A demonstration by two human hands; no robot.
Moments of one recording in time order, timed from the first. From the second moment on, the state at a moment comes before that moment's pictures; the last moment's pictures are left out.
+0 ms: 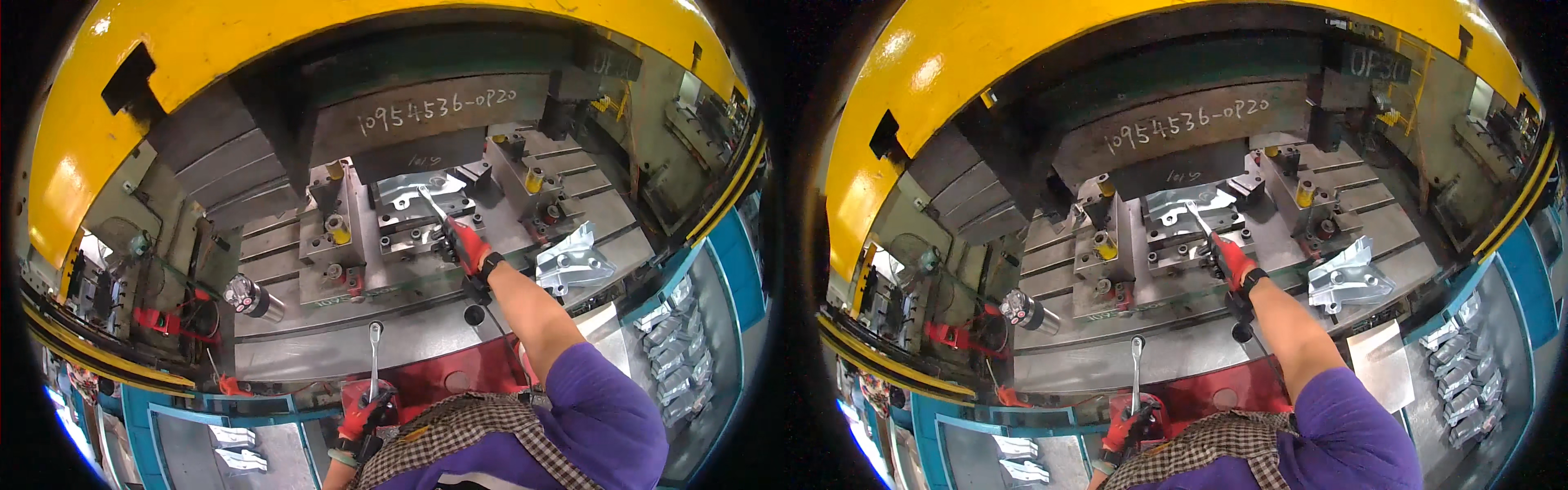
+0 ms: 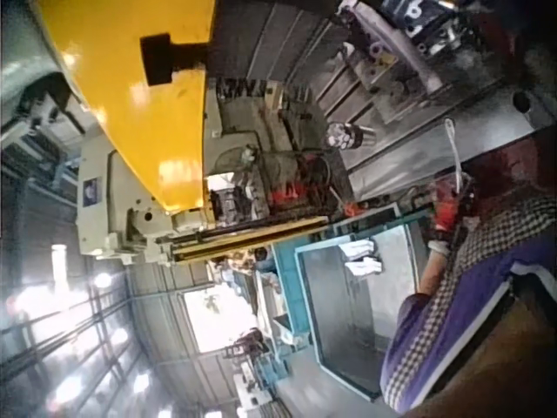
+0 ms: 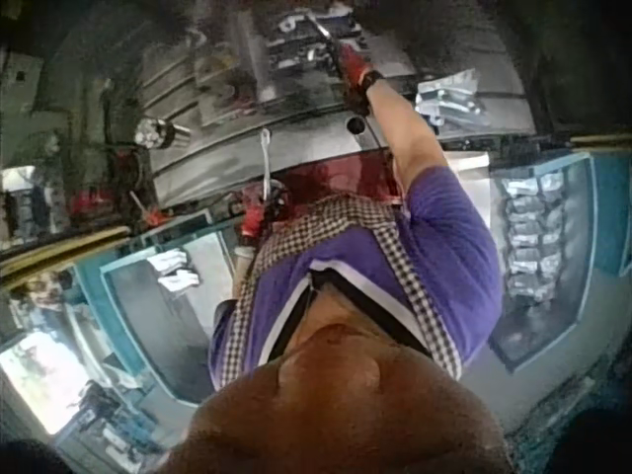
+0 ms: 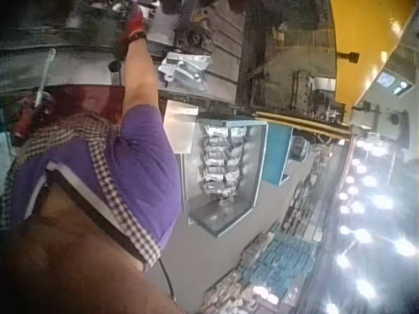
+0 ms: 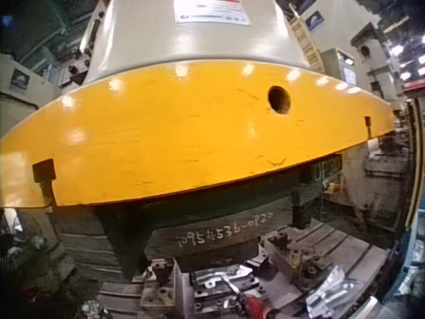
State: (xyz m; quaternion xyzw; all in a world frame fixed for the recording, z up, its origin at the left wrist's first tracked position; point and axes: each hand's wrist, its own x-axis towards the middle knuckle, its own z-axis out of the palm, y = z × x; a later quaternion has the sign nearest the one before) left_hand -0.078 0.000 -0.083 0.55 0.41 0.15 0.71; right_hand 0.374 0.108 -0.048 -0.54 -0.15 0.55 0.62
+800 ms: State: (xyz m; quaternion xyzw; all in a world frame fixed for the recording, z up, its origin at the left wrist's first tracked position) left_hand -0.107 -0.067 -0.059 0.93 0.29 -0.04 0.21; right_hand 0.321 -0.294 -0.055 -0.69 -0.62 0.32 0.20
